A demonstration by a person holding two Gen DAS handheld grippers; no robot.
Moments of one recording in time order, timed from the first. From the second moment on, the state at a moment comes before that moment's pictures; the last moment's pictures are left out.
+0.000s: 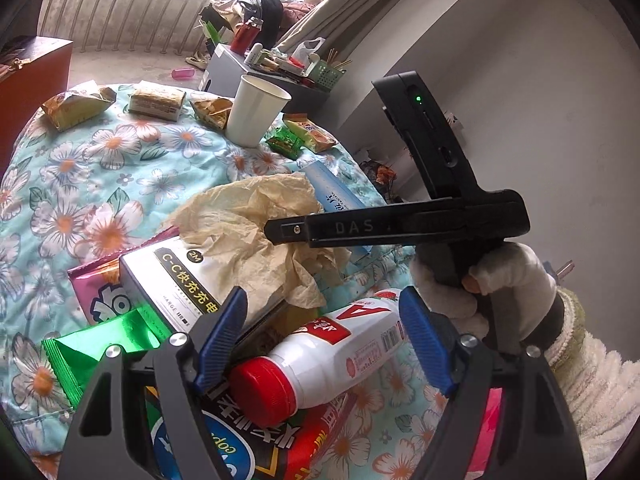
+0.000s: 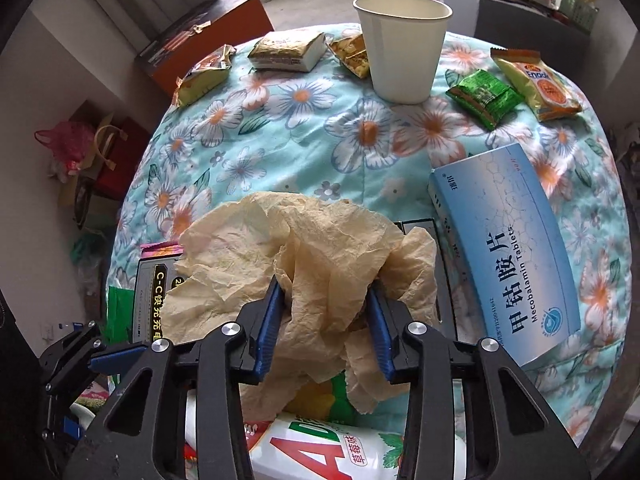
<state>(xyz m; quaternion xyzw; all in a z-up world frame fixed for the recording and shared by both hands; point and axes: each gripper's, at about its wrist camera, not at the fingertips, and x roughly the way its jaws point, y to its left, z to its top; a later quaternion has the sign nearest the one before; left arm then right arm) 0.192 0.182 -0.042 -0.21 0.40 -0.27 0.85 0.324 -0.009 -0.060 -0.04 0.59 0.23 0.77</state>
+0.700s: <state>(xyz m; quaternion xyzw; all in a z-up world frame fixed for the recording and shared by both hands) 0.146 0.175 -0.007 -0.18 0.37 -0.24 0.88 0.280 -0.167 0.012 0.20 0.46 0.23 0.83</state>
